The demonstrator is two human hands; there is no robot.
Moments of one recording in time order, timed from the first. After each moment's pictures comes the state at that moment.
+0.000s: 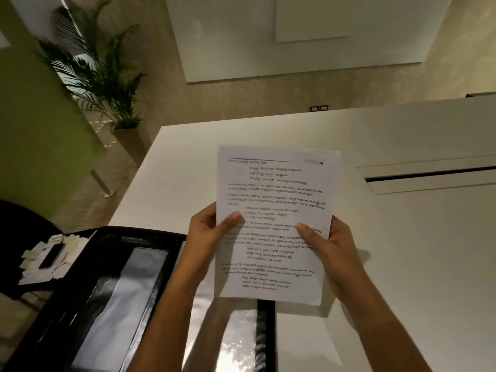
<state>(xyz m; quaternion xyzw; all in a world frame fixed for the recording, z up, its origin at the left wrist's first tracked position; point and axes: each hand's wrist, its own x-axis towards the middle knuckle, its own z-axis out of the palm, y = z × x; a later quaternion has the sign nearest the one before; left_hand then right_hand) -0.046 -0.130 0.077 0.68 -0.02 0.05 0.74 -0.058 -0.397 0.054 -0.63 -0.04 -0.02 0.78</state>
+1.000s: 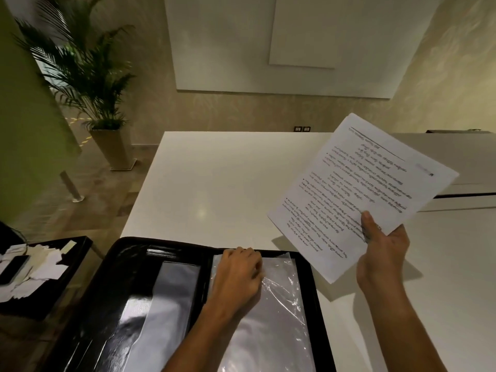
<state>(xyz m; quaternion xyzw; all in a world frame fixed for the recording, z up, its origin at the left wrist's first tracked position) -0.028 -0.048 -0.046 0.95 -0.17 0.14 0.23 -0.034 -0.316 0.079 -0.48 0.10 -0.30 0.82</state>
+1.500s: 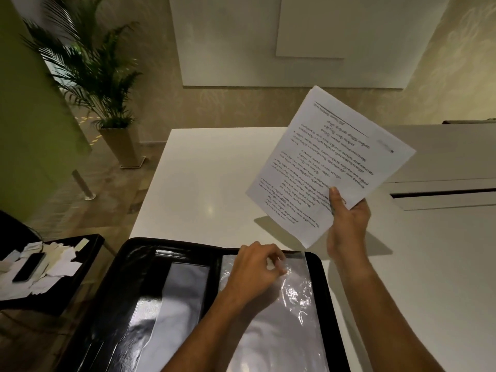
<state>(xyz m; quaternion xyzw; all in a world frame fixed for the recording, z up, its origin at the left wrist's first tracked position) -0.008 -0.056 -0.033 0.90 -0.16 0.06 0.39 0.026 -0.250 0.077 -0.49 0.05 -0.24 0.84</state>
